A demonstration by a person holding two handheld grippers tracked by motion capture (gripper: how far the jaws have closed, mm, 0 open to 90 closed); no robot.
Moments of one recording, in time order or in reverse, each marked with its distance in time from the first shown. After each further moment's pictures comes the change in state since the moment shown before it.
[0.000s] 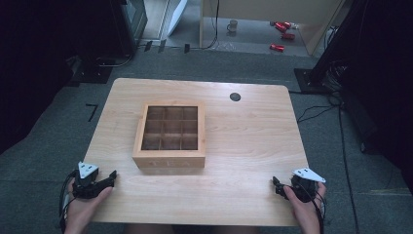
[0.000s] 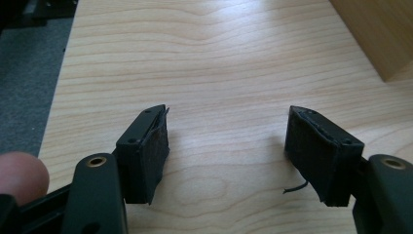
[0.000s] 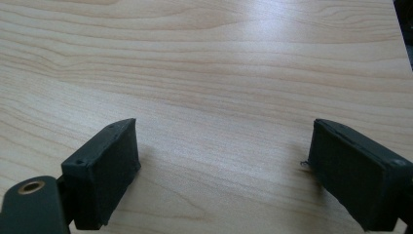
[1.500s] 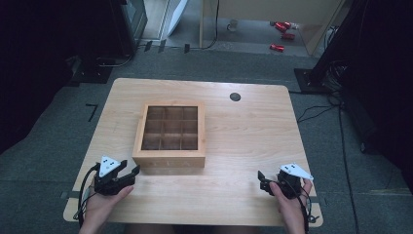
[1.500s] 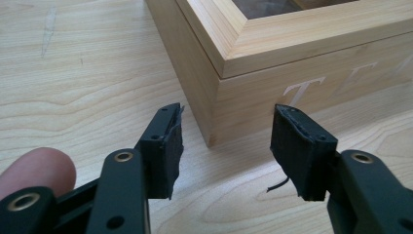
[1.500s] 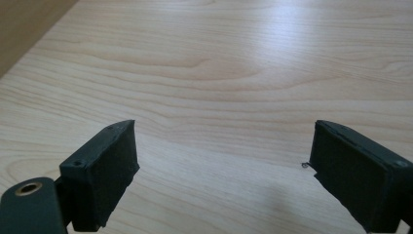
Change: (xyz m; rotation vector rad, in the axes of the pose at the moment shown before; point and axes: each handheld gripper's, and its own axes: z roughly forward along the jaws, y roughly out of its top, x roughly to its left) left arm -0.066 0.035 -0.019 -0.096 -0.199 0.096; right arm 0.053 0.028 -0.009 -0.082 0.063 0.036
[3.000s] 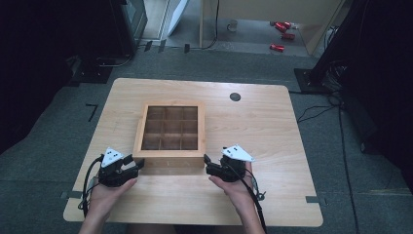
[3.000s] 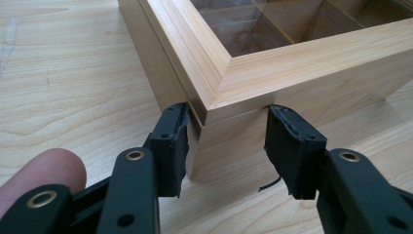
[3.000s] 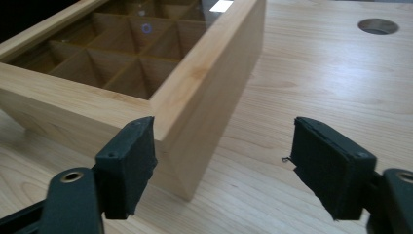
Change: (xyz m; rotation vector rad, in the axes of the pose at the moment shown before) left arm 0.003 0.017 0.014 -0.003 -0.092 -0.022; right arm 0.149 0.059 0.041 -0.107 0.209 -0.071
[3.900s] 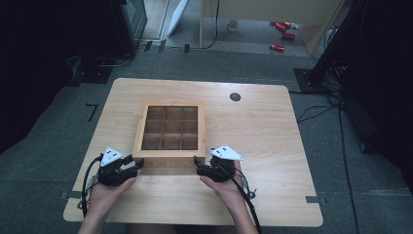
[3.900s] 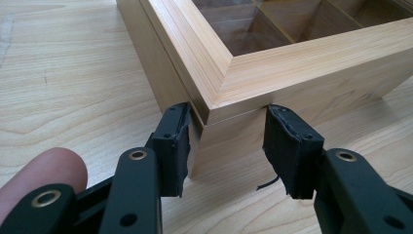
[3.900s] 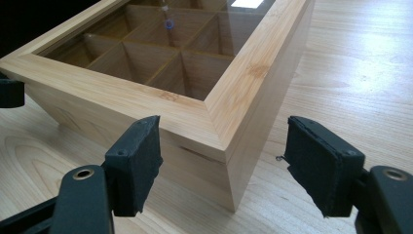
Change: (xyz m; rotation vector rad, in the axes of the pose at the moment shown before) left arm 0.002 0.001 0.000 0.008 -0.010 -0.003; right arm 0.019 -0.002 0.017 0.019 0.080 -0.009
